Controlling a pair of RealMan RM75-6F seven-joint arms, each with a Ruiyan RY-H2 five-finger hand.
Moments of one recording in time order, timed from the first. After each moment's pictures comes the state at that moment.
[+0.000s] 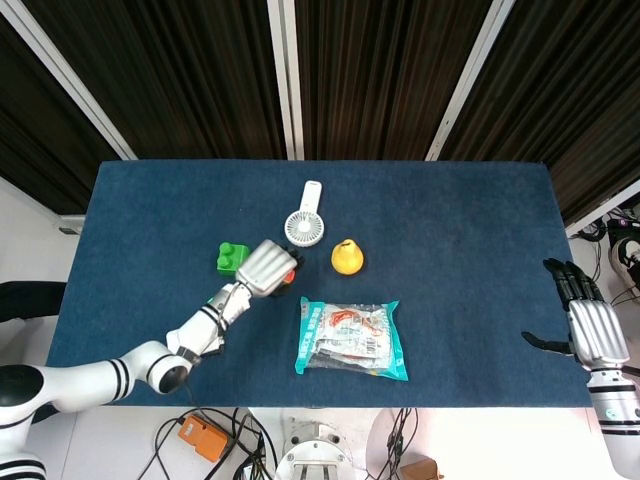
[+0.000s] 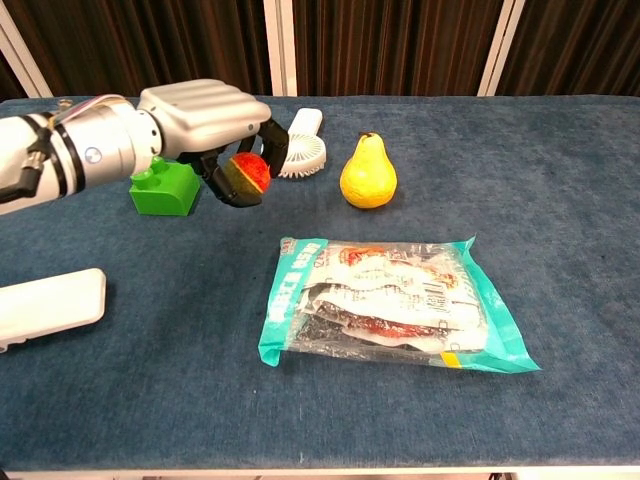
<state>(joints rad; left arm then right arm) -0.87 -1.63 -0.24 -1.35 1.26 0.78 0.50 0.14 -1.07 0.08 -1.66 -1.46 1.40 0.14</state>
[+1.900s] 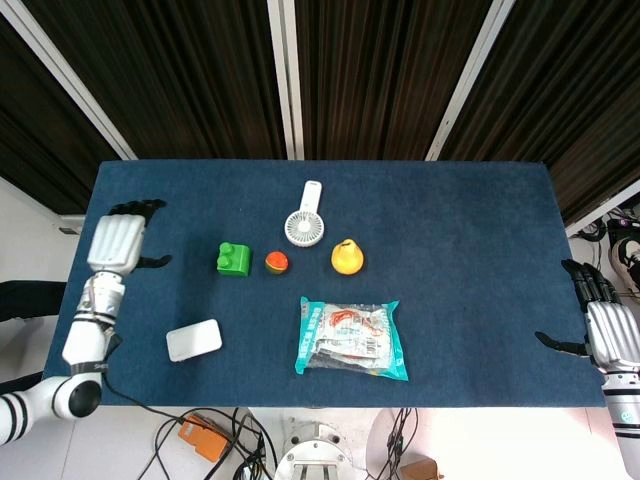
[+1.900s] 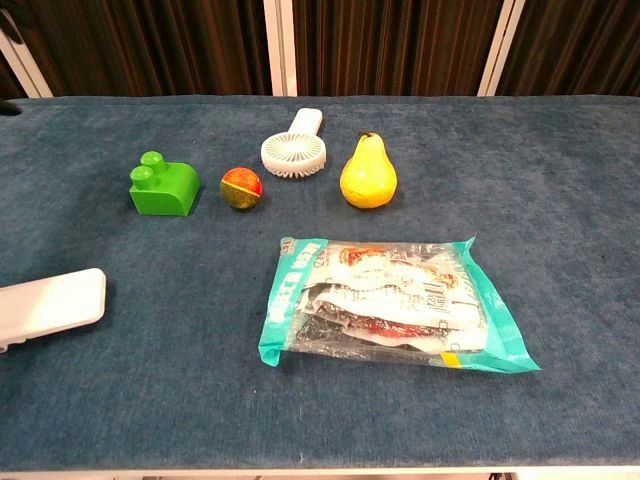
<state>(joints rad) -0.57 -1.24 -0.17 -1.63 1.01 1.23 0.31 0.12 -1.07 0.09 -1.61 -1.46 1.41 0.21</state>
